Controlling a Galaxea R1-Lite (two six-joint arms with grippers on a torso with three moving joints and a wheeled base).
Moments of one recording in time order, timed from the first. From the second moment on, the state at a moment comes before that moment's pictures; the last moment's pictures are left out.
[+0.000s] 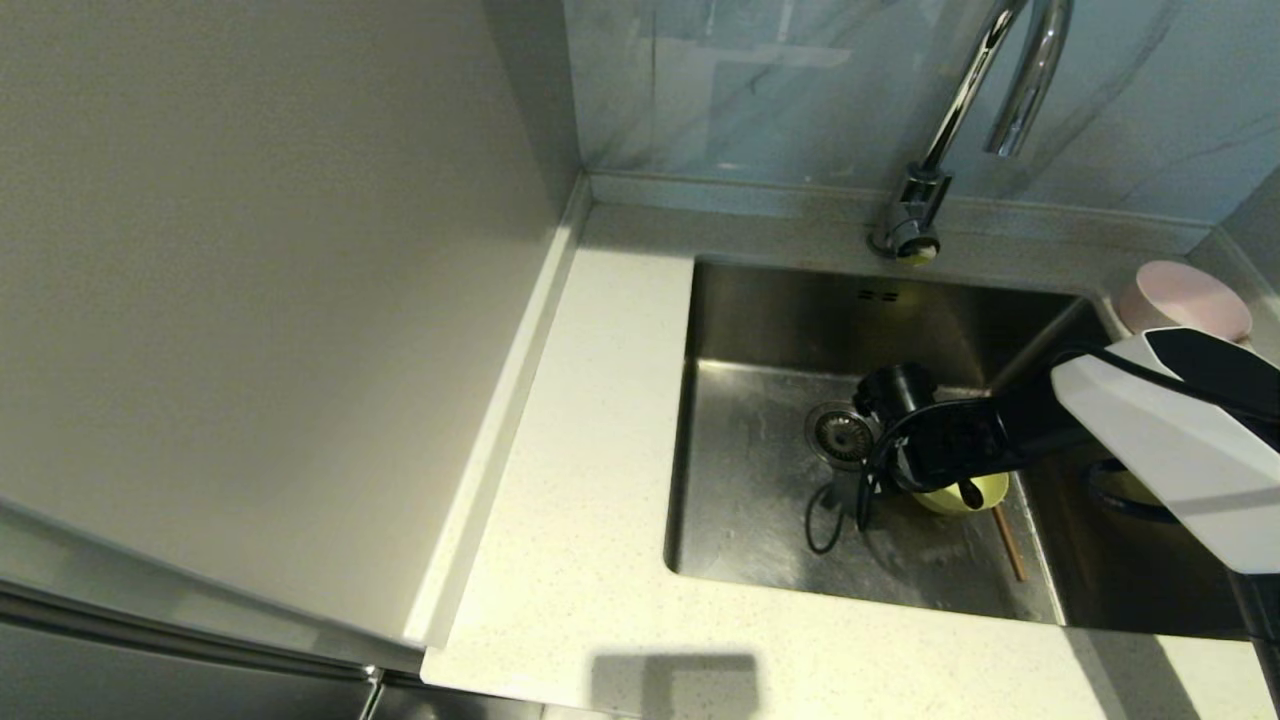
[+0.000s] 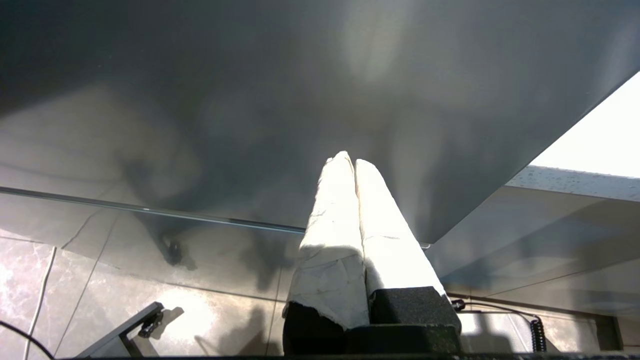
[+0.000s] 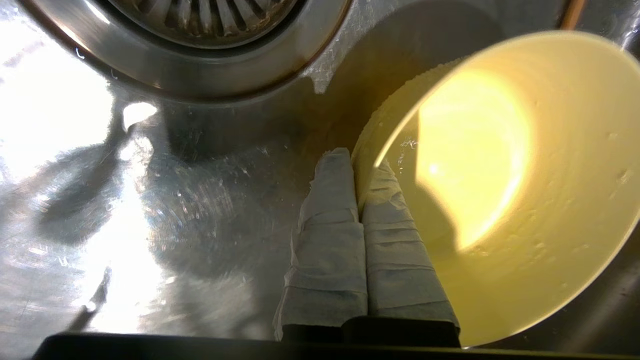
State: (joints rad) left arm 0.00 0.00 0.00 0.00 0.02 -0.03; right arm 0.19 2.38 -1.52 0.02 -0.50 -0.01
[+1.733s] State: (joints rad) left arm 0.00 0.00 0.00 0.00 0.02 -0.03; right arm 0.15 1.73 -1.77 0.64 0.63 1.23
